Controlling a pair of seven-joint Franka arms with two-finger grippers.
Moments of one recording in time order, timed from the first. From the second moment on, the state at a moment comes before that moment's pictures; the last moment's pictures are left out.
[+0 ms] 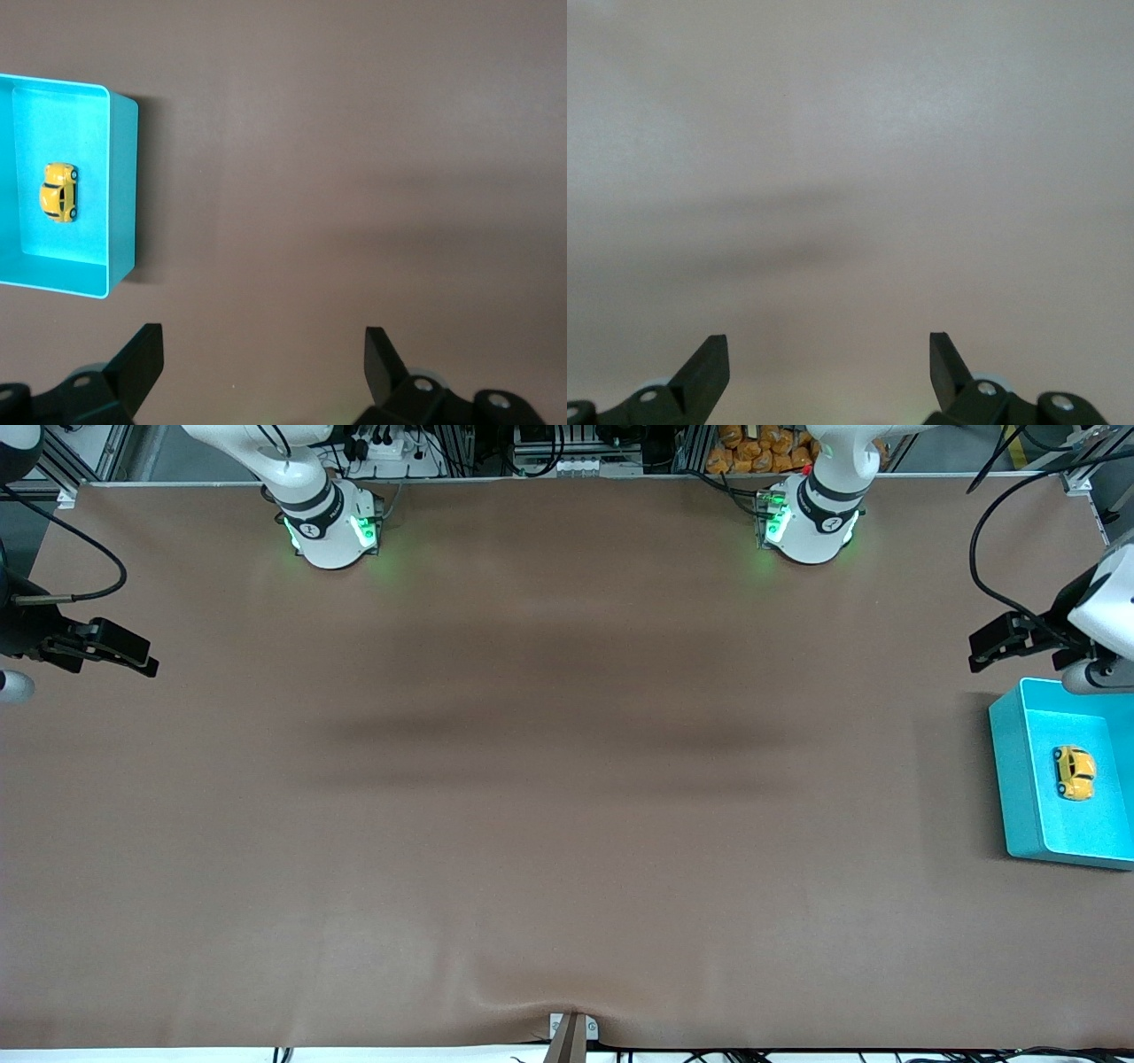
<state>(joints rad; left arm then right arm) 0.11 0.01 -0.17 -1.57 0.06 1.52 -0.04 -0.02 0.04 0.01 -1.52 0.02 1.49 0.07</state>
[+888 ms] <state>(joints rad) 0.09 -0.04 -0.15 -1.57 0.04 1.45 -0.05 -0.03 0.04 0.01 -1.52 0.02 1.49 0.07</state>
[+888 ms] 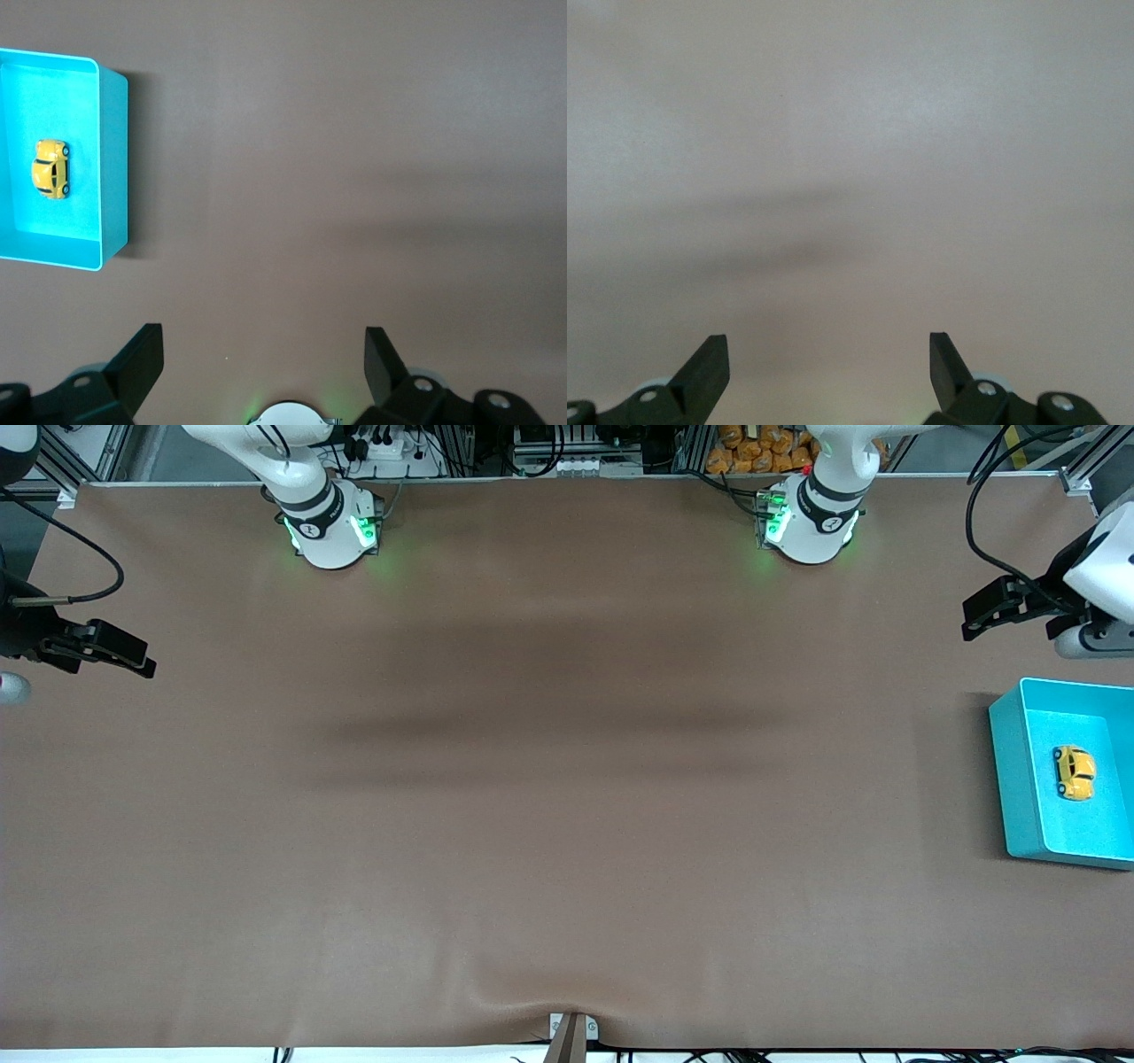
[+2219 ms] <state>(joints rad) 0.01 -0.06 -0.05 -1.57 0.02 1.43 -0.05 -0.03 0.04 0.01 -1.52 0.02 1.49 0.06</state>
